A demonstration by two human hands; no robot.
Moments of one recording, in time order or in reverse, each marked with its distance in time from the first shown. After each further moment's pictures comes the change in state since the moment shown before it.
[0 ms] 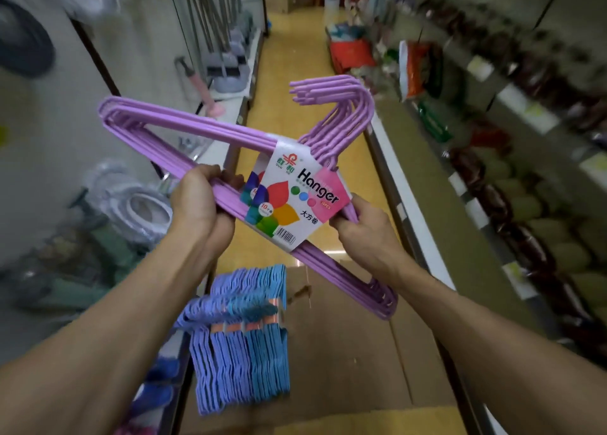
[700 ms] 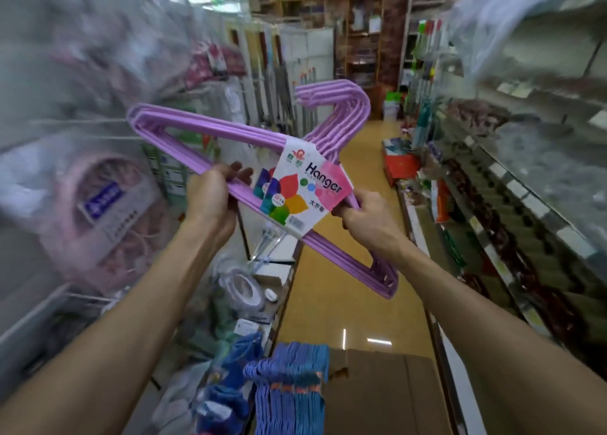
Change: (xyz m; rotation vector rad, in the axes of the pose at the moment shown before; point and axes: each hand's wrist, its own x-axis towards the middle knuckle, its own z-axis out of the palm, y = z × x) left_hand -0.289 0.365 0.151 0.140 0.065 0.427; right_hand -0.096 -0.413 -0.161 0.023 -0.062 -0.350
